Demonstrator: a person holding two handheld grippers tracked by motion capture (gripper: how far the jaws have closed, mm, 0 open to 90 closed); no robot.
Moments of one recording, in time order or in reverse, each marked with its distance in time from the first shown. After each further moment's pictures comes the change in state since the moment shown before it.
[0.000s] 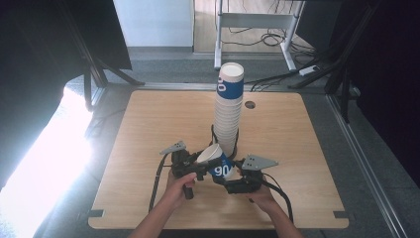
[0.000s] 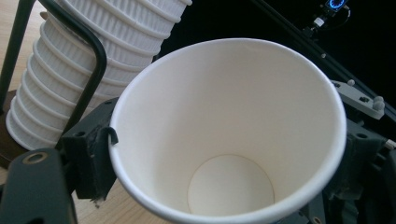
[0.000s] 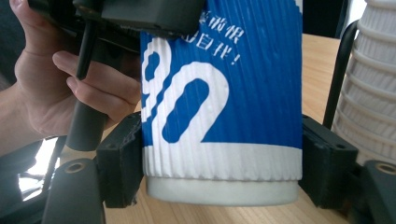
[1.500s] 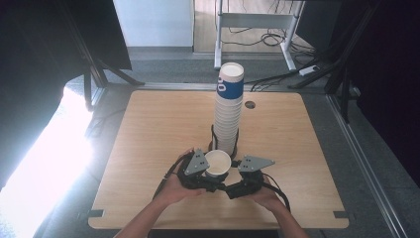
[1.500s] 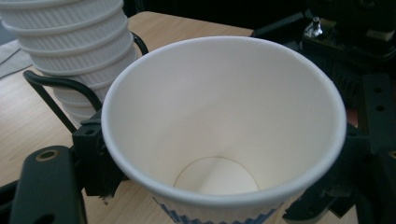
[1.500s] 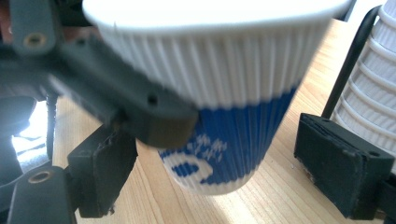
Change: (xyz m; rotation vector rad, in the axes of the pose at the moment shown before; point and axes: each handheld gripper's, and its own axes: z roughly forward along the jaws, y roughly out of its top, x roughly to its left) left arm -0.055 -0.001 0.012 0.288 0.244 0.679; right arm 0.008 0.008 -0.003 0.128 -0.010 -0.095
